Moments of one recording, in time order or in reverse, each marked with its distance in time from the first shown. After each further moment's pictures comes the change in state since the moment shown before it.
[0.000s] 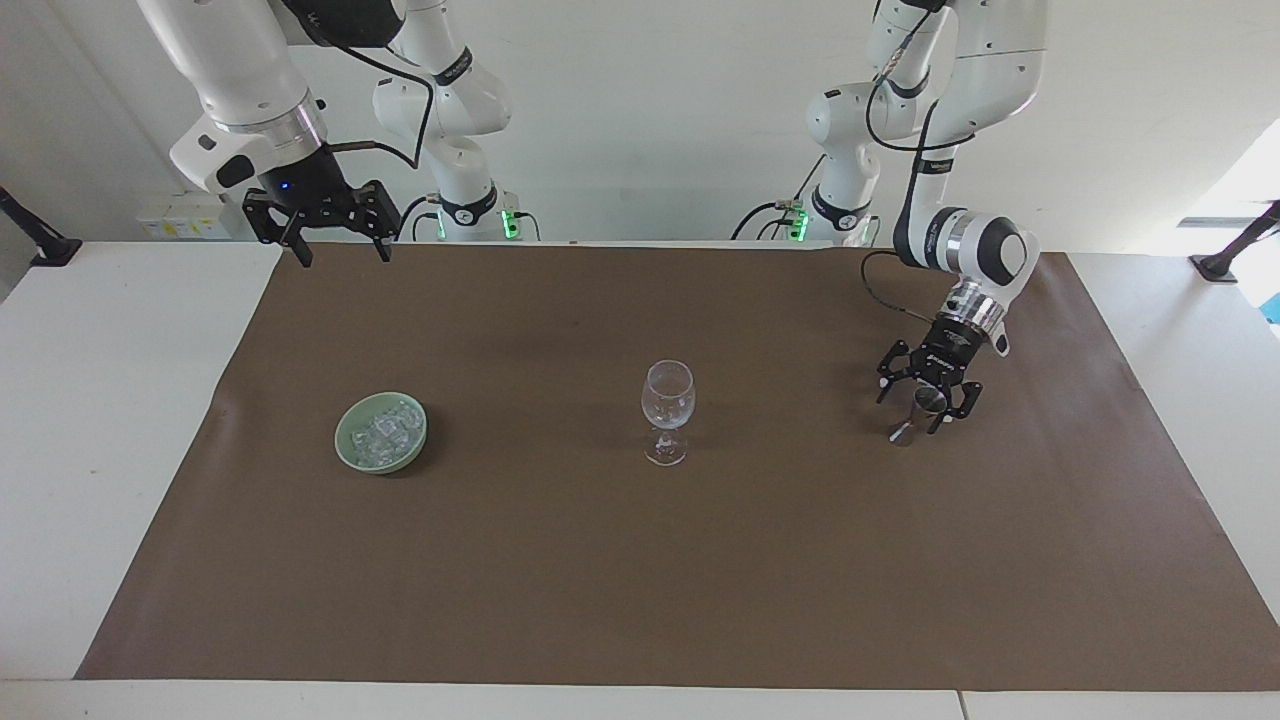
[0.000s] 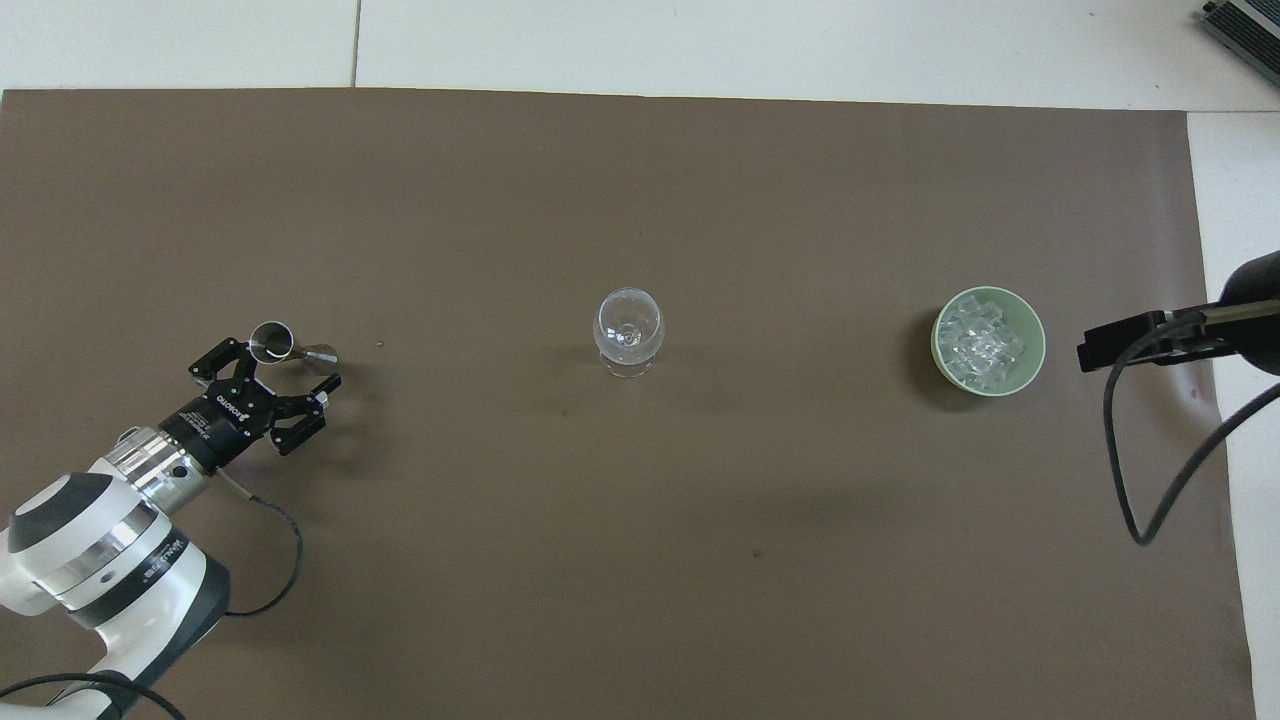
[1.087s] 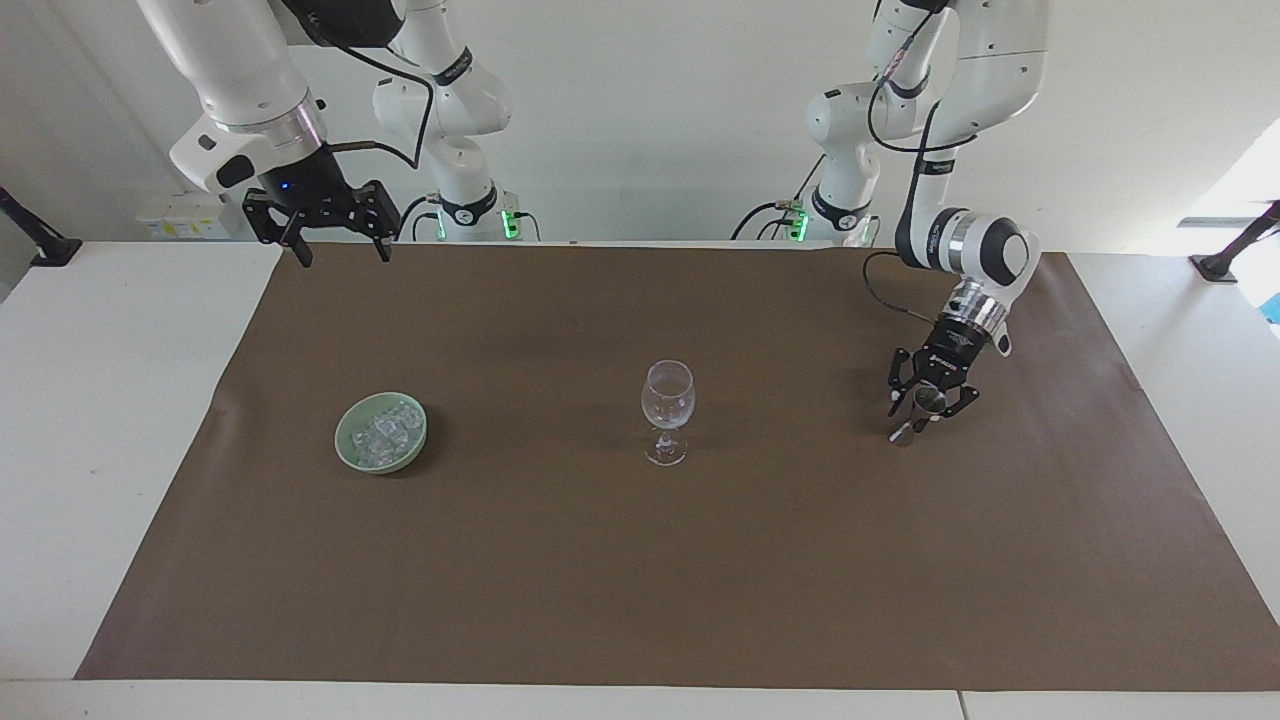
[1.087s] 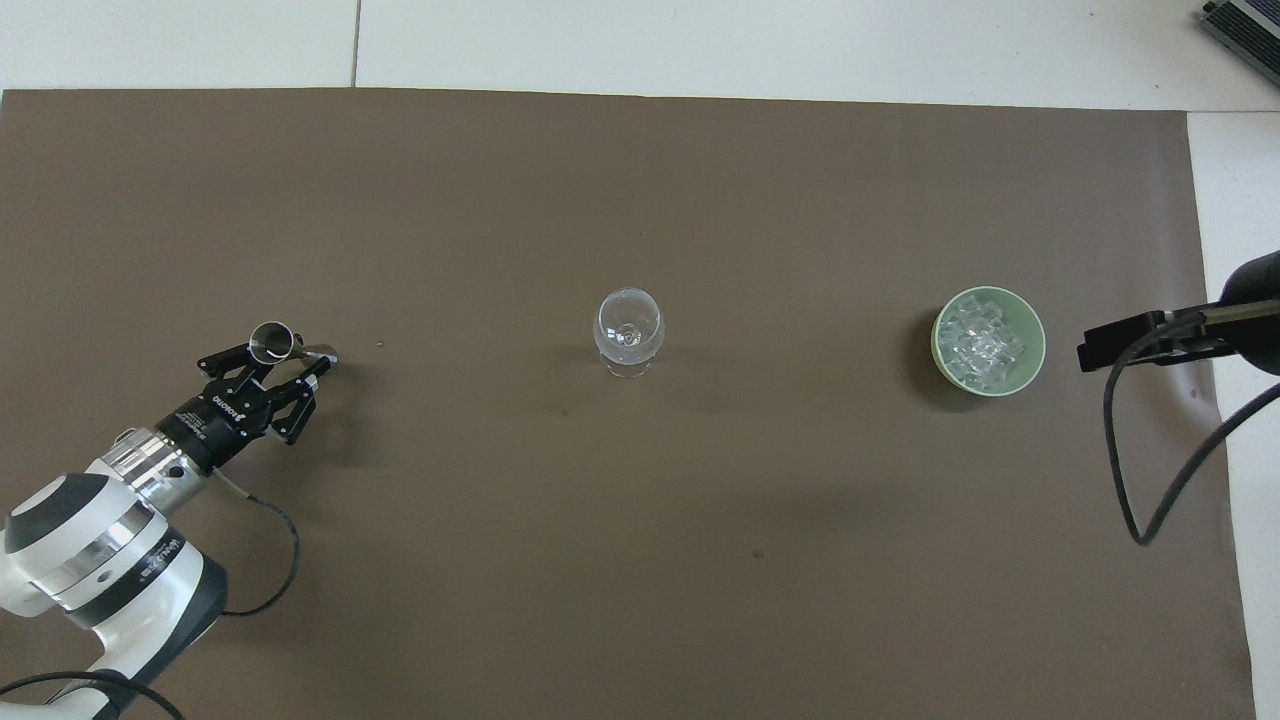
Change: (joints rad) left arm 0.003 0.004 0.008 0.001 -0.002 -0.002 0.001; right arm 0.000 0.000 0.000 0.000 0.000 0.000 0.000
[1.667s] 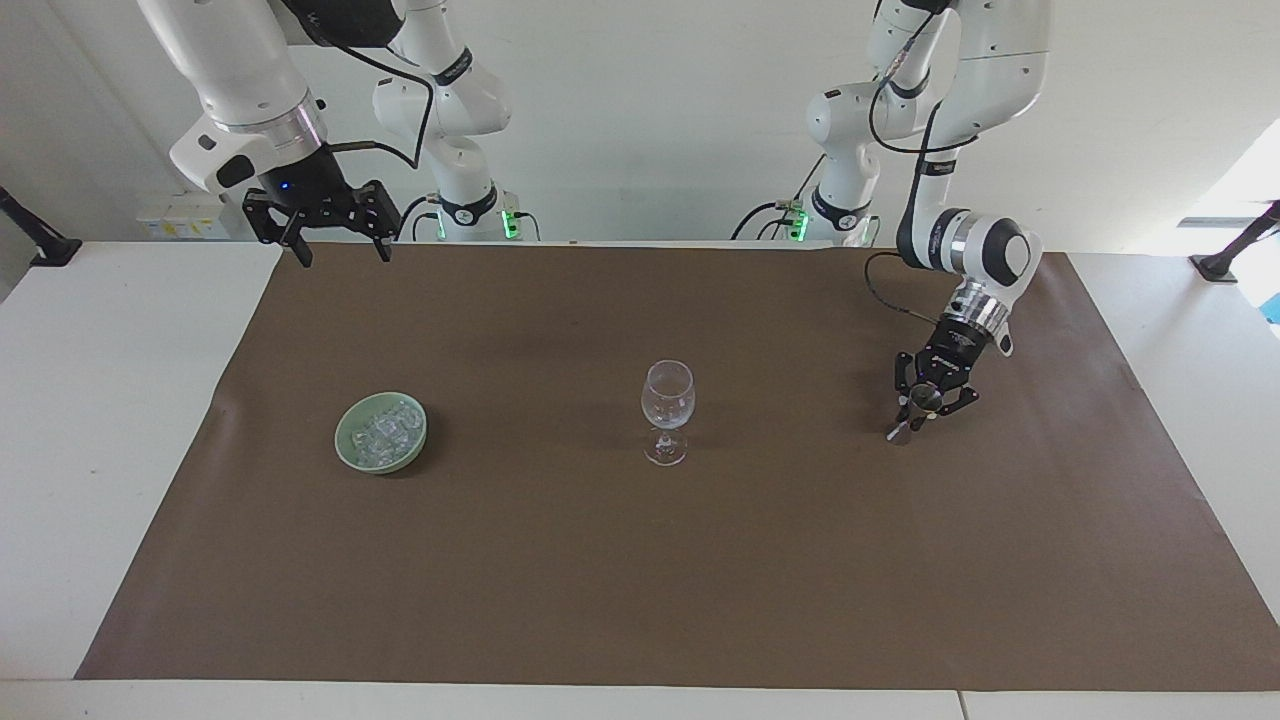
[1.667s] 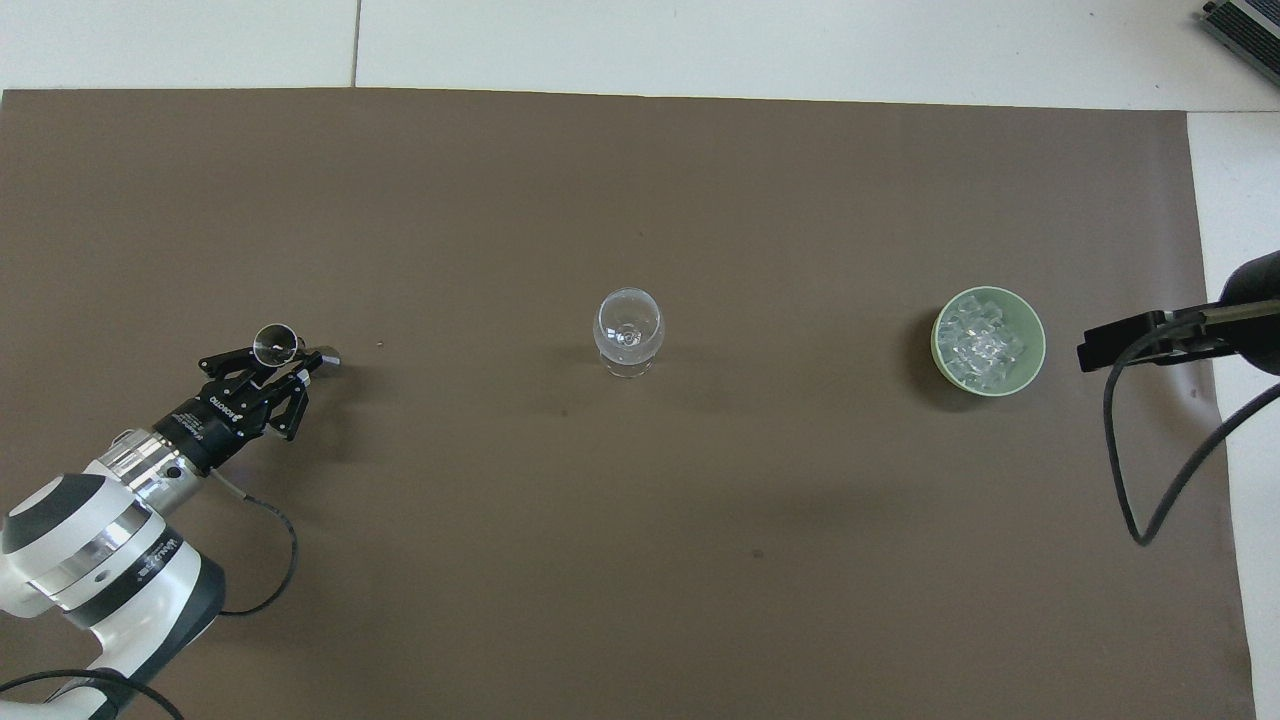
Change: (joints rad) left arm 0.005 0.005 0.003 0.000 -0.001 0.000 0.000; right arm 0.000 0.000 0.000 0.000 0.000 0.000 0.000
